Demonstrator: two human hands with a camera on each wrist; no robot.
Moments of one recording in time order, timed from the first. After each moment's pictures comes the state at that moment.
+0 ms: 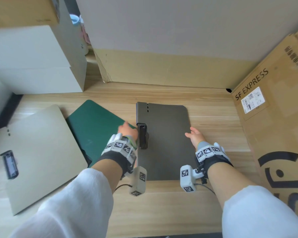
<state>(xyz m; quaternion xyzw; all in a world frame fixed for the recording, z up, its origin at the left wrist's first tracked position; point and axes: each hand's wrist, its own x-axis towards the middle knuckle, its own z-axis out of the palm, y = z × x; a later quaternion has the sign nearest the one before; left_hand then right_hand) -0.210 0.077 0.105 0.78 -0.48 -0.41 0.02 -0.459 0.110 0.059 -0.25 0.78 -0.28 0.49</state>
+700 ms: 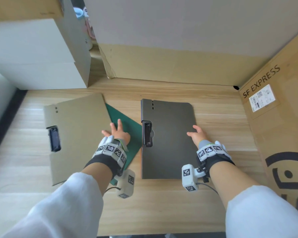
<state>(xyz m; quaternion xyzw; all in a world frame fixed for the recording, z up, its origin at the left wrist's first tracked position) -0.164 0.086 0.079 0.78 -0.50 -0.36 -0.10 -0.451 0.105 0.045 -0.28 0.83 -0.23 0.43</state>
